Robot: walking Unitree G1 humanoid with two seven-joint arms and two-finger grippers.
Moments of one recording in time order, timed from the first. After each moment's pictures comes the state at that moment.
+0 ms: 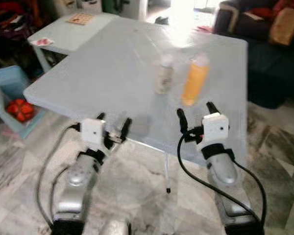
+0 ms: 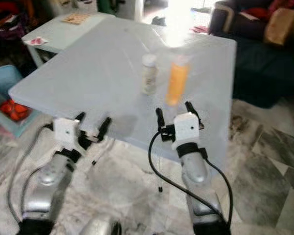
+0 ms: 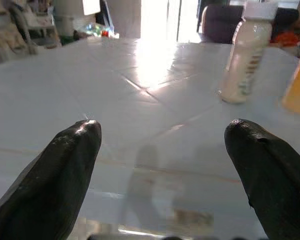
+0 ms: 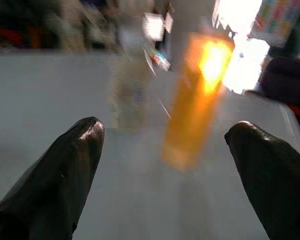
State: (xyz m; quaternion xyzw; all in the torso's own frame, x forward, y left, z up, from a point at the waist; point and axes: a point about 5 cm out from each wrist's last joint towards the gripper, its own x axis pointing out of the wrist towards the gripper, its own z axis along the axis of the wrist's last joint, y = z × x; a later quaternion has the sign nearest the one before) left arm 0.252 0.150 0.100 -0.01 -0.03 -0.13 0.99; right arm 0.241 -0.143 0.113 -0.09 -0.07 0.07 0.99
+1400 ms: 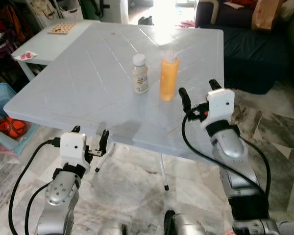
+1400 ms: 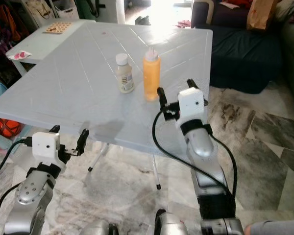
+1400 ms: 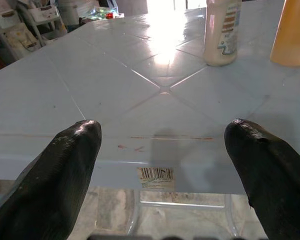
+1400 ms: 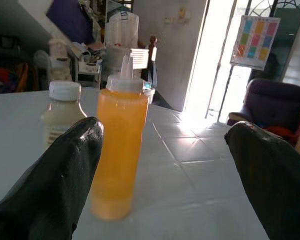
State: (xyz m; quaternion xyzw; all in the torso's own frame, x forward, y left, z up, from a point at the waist) left arm 0.235 0.174 0.093 0.04 0.01 -0.07 1.00; right arm 0.313 -0.140 0.176 -0.09 -0.14 0.10 0.98
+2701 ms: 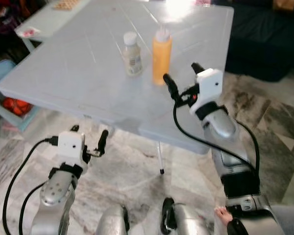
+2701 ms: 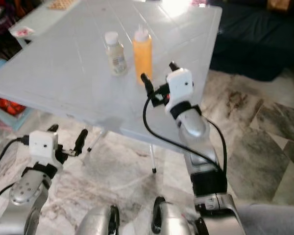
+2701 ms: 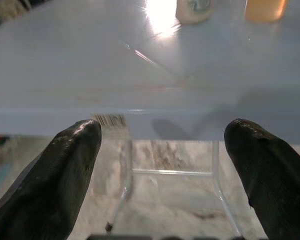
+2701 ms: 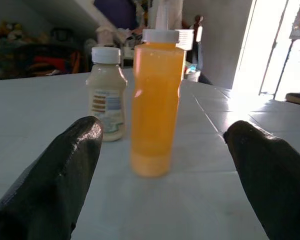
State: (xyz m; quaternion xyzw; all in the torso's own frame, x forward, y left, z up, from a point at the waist) left arm 0.236 0.172 0.101 0.07 0.02 -0.09 0.99; right arm 0.313 -0.122 0.169 -0.05 -0.13 0.18 0.97
